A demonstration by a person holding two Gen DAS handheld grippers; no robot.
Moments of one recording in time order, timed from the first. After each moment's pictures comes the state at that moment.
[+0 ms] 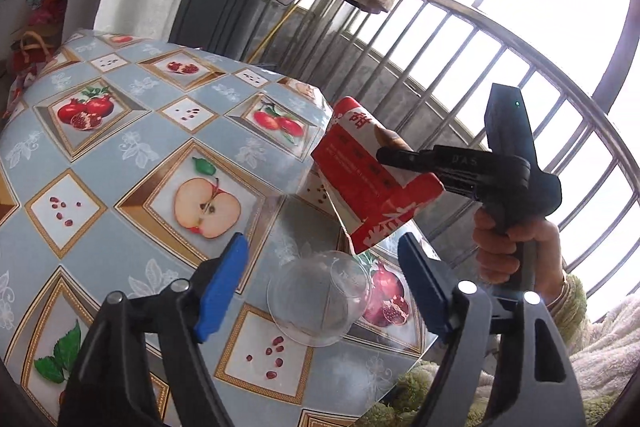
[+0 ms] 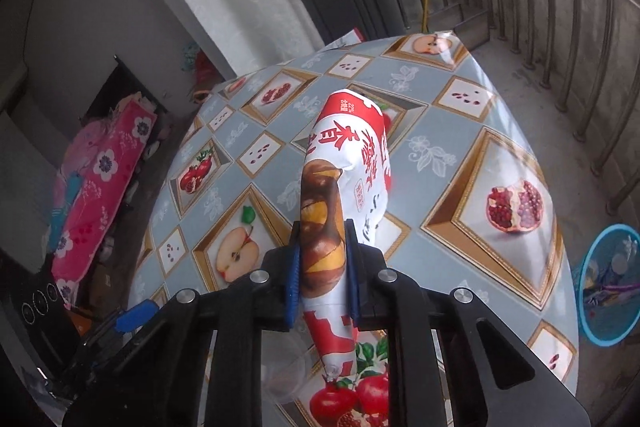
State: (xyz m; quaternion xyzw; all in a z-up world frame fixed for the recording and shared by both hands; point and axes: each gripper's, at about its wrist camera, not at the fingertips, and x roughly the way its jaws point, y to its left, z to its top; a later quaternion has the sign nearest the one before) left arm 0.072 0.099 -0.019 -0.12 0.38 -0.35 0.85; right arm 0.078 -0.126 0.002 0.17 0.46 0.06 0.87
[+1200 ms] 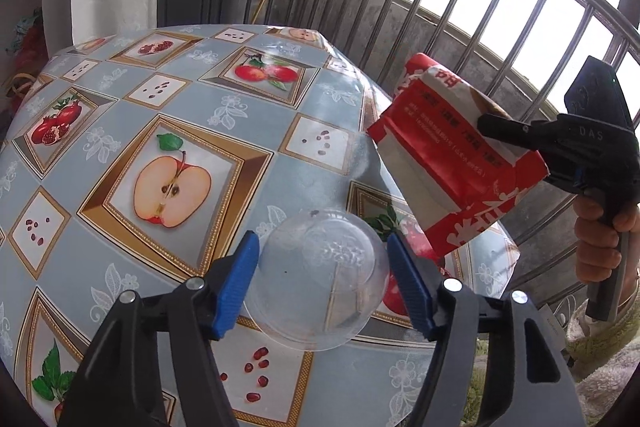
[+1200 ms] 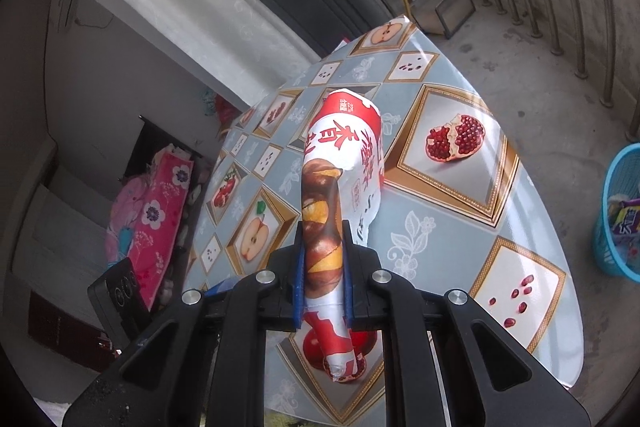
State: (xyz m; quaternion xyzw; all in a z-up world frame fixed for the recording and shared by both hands) left arm 0.085 0.029 -0.052 0.00 0.43 -0.32 0.84; right arm 0.006 -0.194 -0.006 0.30 0.41 0.08 0.86
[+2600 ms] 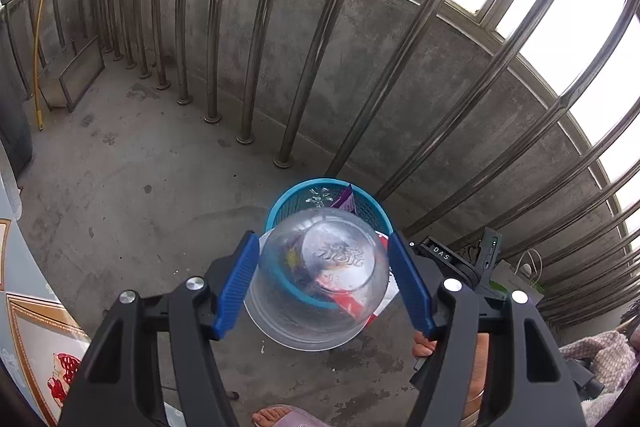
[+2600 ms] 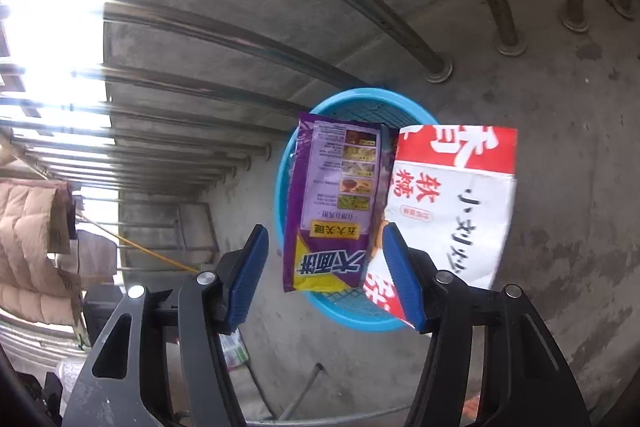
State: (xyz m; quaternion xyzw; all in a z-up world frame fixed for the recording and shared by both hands) left arm 0.135 -0.403 -0.061 0.15 0.46 -0.54 0.69; right arm -0.182 -0.507 -0.218 0.63 0.15 -0.40 0.66
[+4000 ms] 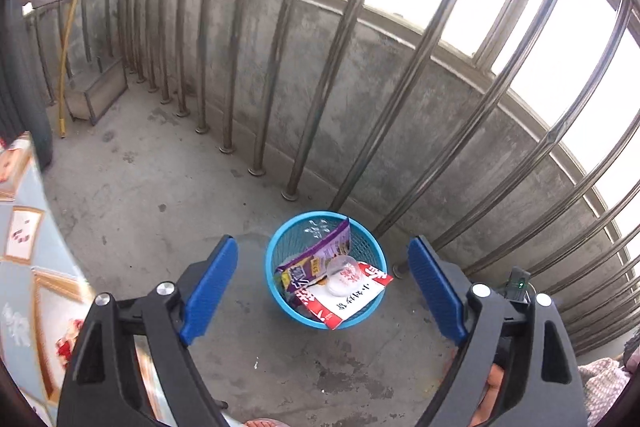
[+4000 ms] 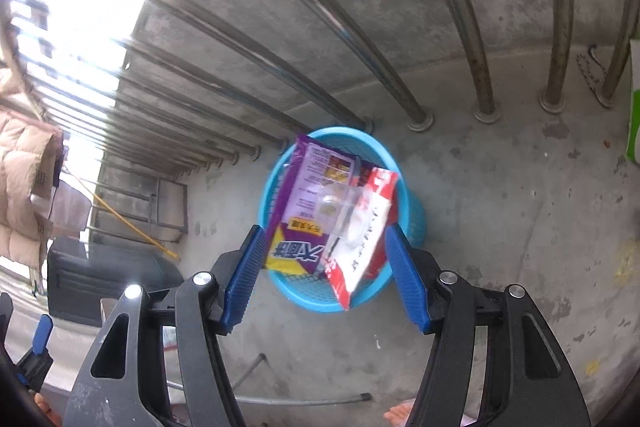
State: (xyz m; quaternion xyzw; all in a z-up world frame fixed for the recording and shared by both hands) left arm 0.109 -0.355 -0.008 0.10 0.40 -0.51 0.75; right arm -0.214 -0.461 -0.140 0.51 0.20 -0.43 0.72
